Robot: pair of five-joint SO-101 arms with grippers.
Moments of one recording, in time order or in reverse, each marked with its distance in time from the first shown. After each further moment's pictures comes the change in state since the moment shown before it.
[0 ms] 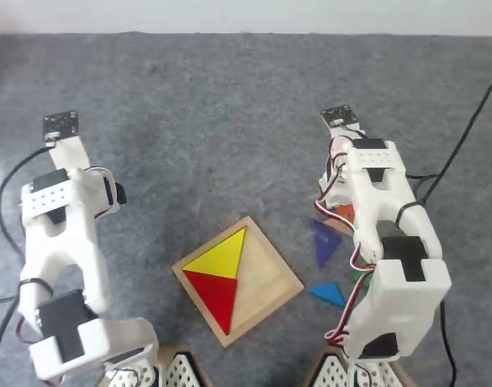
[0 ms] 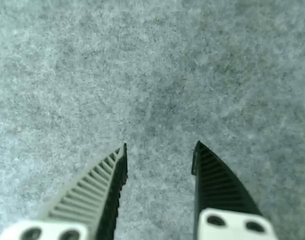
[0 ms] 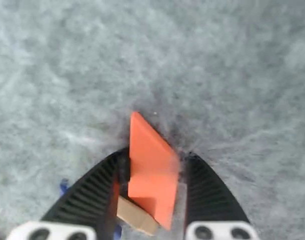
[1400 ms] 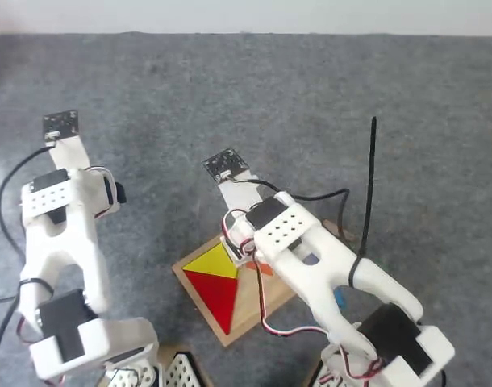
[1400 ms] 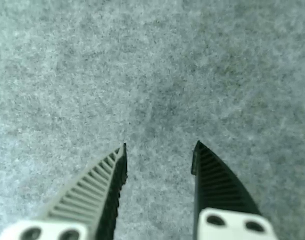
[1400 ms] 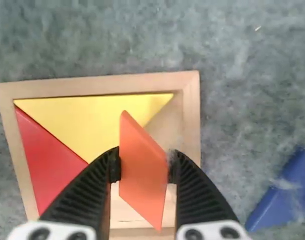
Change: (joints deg) left arm 0.0 0.0 0.0 -0.4 0.0; right arm -38.4 -26.1 20.7 -0.9 -22.0
